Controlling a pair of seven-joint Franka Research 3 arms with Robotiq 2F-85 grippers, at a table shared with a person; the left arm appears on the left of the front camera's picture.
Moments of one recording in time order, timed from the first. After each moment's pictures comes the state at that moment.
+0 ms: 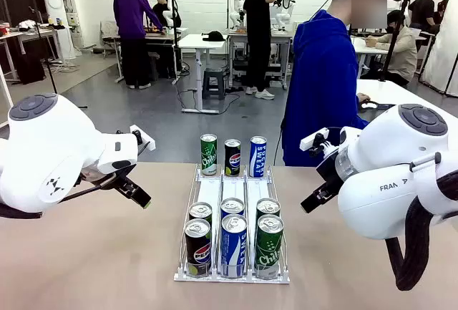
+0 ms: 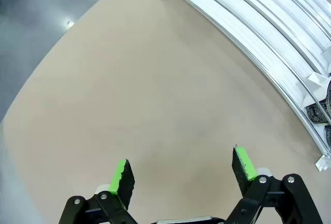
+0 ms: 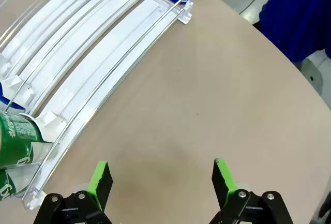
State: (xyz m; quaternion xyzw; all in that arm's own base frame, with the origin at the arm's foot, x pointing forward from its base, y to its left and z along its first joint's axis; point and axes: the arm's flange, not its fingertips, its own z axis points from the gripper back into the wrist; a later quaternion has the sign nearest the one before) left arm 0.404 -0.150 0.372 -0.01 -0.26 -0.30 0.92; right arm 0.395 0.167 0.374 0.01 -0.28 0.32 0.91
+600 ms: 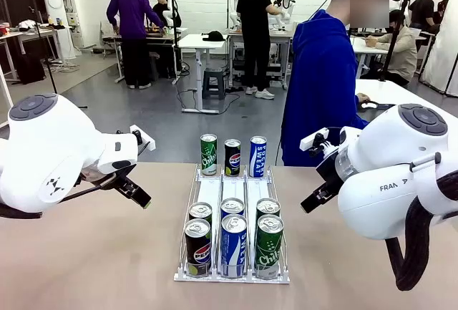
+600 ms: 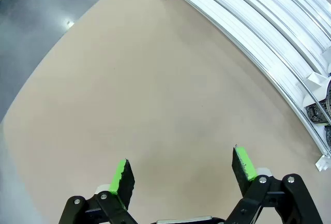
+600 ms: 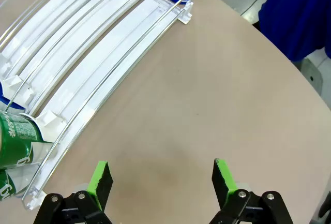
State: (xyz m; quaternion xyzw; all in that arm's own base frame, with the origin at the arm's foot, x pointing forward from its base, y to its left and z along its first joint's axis) left arm 0.404 -0.150 0.372 -0.01 -0.26 -0.30 0.92; right arm 0.395 0.167 0.374 0.01 -0.28 0.32 0.91
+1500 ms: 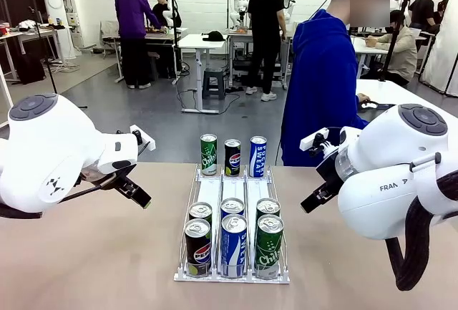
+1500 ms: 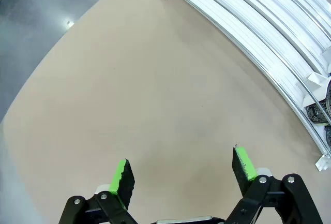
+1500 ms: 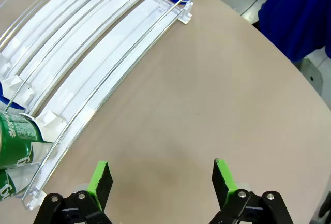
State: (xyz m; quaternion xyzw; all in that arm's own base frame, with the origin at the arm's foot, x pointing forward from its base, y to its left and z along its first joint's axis) left arm 0.404 -0.150 0.372 -0.01 -0.26 -0.30 0.92; right arm 0.395 0.167 0.374 0.01 -0.28 0.32 0.91
